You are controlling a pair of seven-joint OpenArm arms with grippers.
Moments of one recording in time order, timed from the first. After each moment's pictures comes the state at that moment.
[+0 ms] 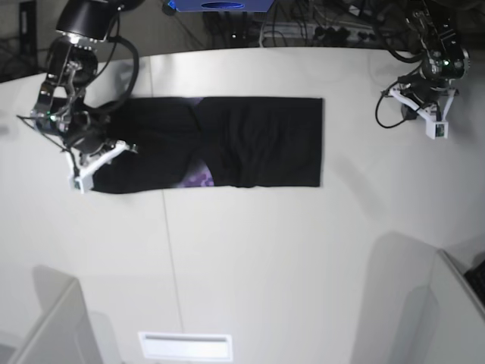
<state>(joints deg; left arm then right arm) 23.5 -12.8 -34.2 98.4 -22.3 -22.1 49.2 -5.4 6.8 18.9 99.3 26.1 9.6 -68.4</state>
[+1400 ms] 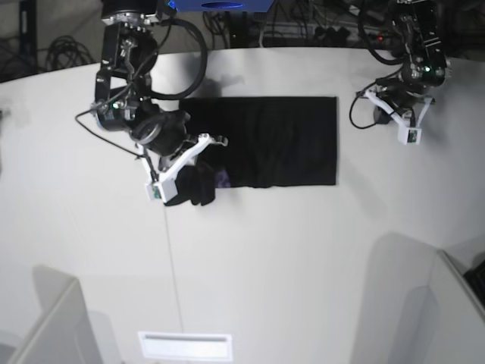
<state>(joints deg) 21.8 -12.6 -23.6 96.1 -23.1 -21.7 47.6 -8.6 -4.5 -0.3 113.1 27.4 3.0 -68.2</state>
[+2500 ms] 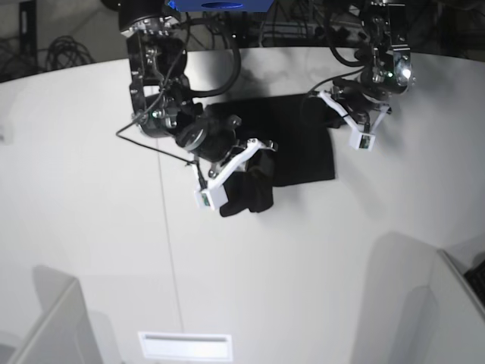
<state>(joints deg) 21.2 -10.1 -10.2 99.3 -23.4 -16.6 47.9 -5.5 -5.6 -14.9 109.1 33.9 -6.2 -60.8</state>
